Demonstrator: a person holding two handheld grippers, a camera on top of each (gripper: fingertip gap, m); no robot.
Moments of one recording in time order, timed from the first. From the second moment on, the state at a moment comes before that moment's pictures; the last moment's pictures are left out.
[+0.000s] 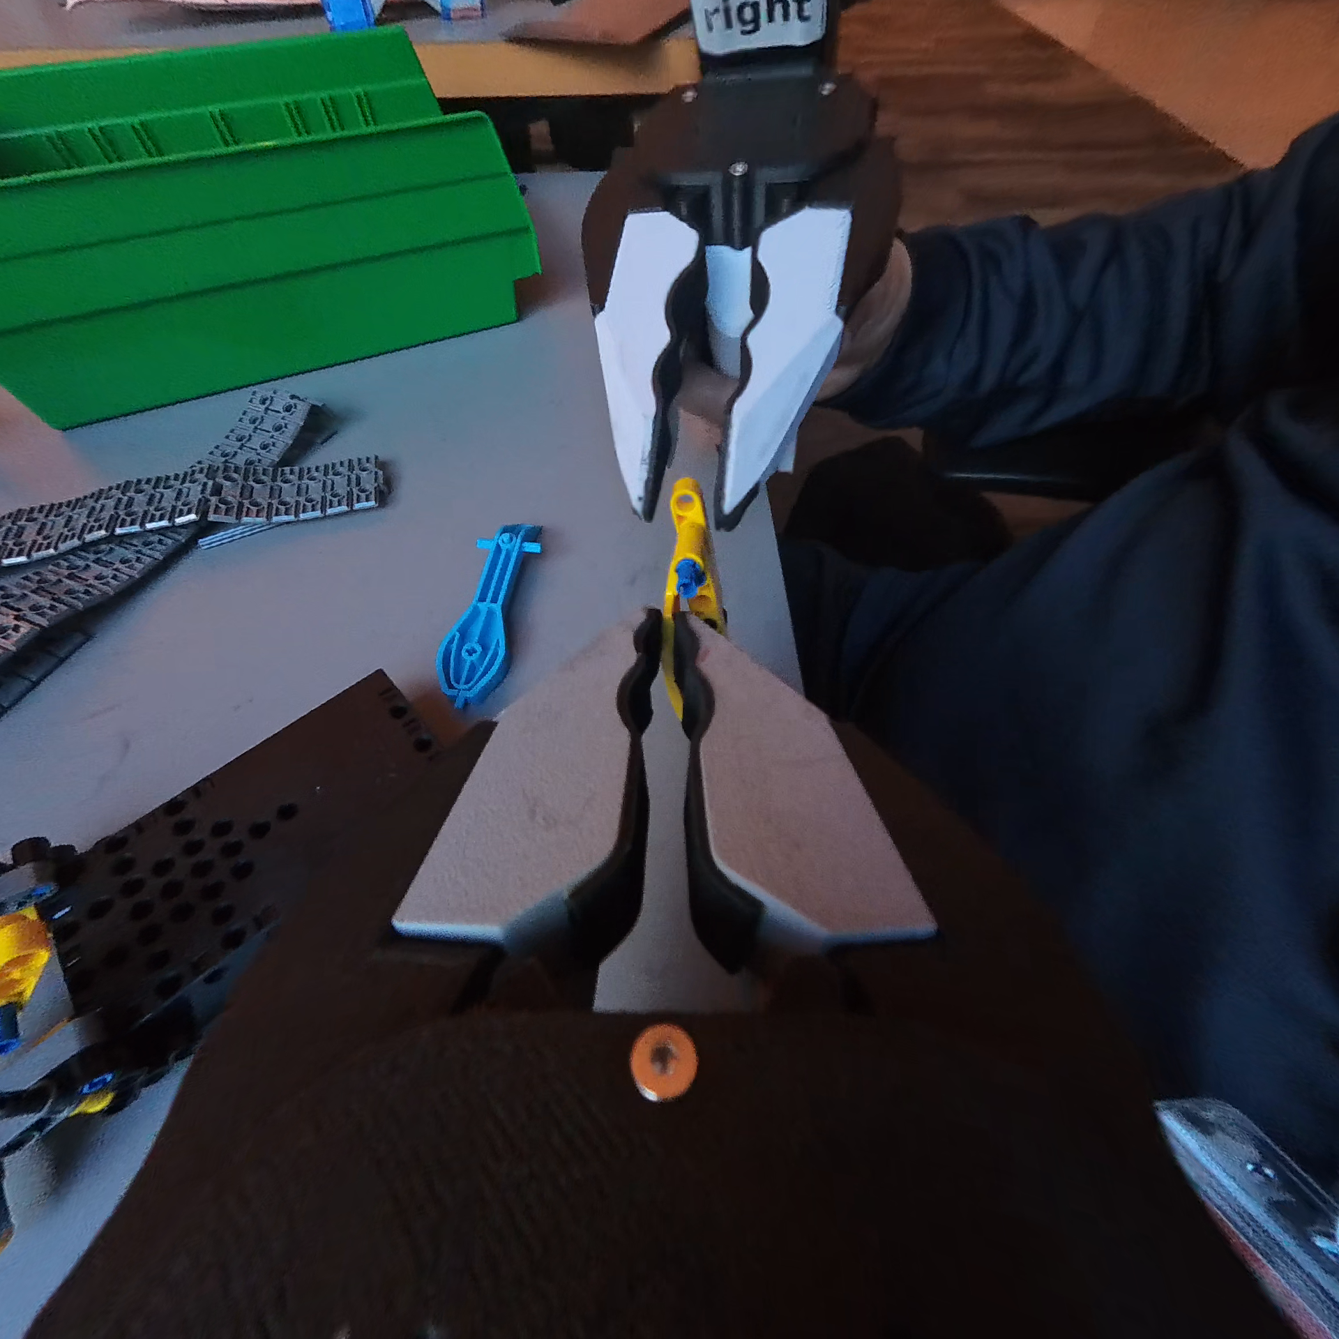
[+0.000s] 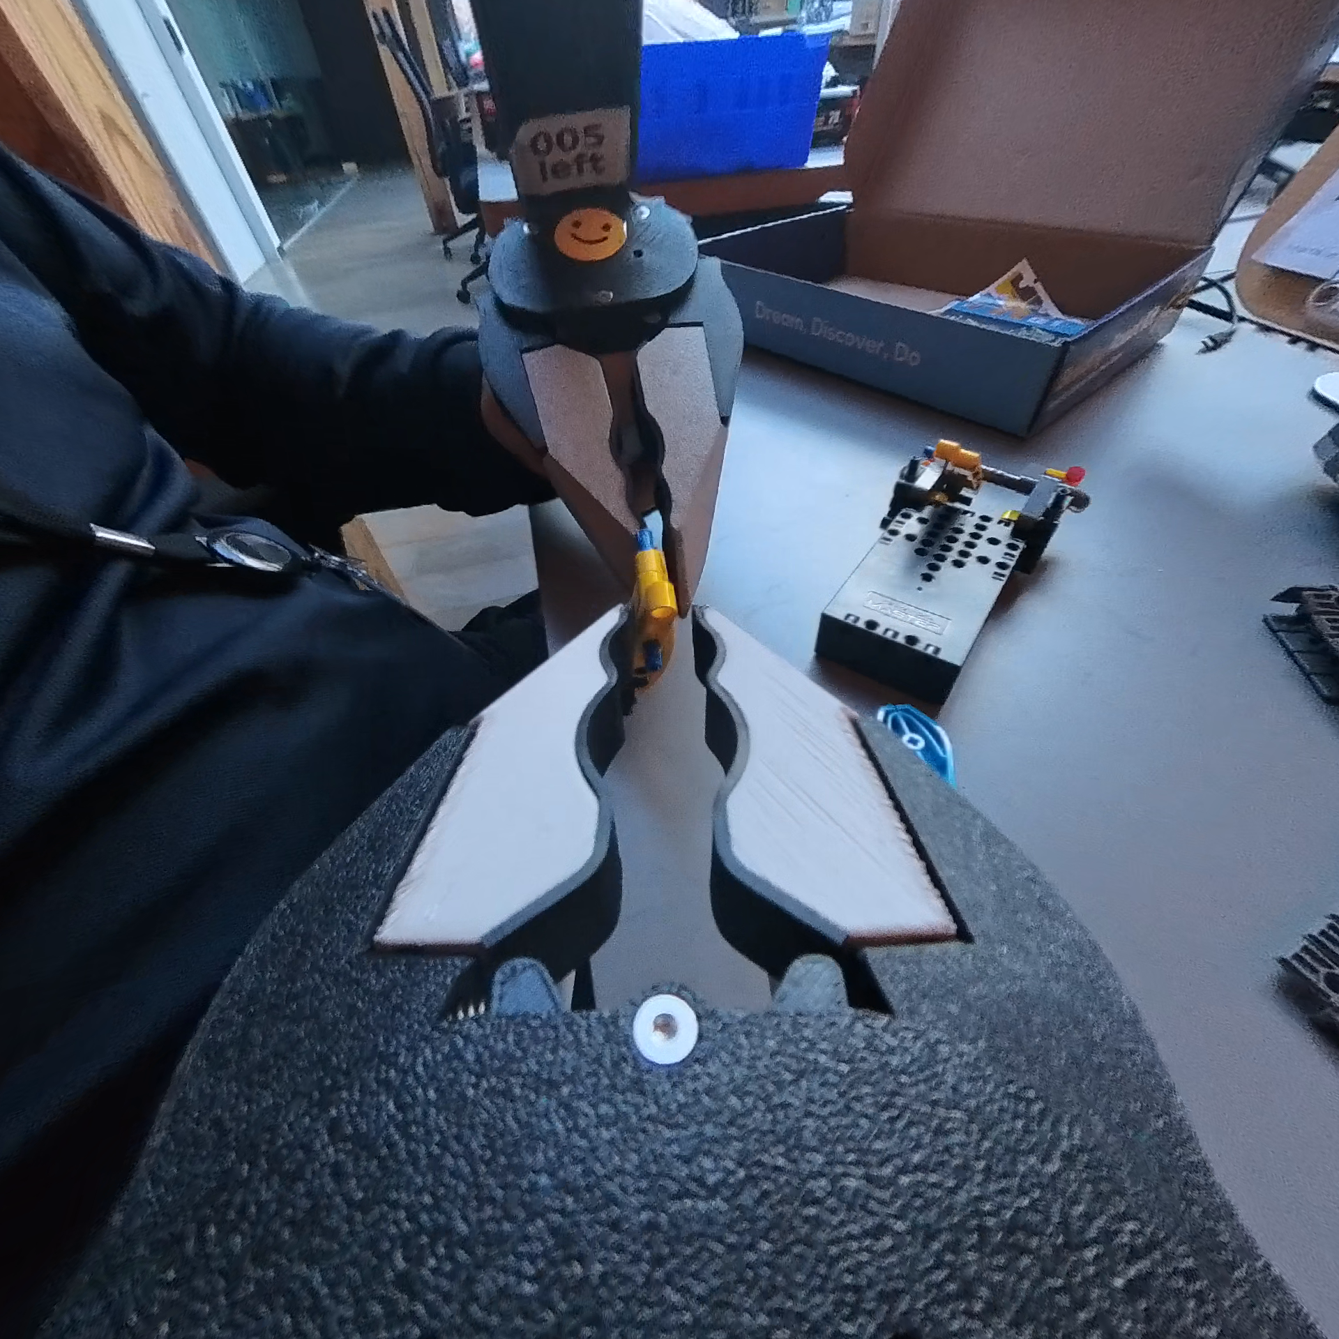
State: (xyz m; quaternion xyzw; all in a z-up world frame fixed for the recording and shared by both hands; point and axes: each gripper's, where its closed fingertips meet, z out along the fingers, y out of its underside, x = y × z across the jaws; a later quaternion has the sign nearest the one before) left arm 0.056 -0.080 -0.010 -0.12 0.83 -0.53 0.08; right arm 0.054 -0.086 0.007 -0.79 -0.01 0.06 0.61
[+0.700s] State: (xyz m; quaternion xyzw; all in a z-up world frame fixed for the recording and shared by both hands) left arm -0.017 -0.082 -0.013 -0.13 0.81 -0.57 -0.10; right arm -0.014 -0.070 0.015 -0.71 0.02 0.31 0.63
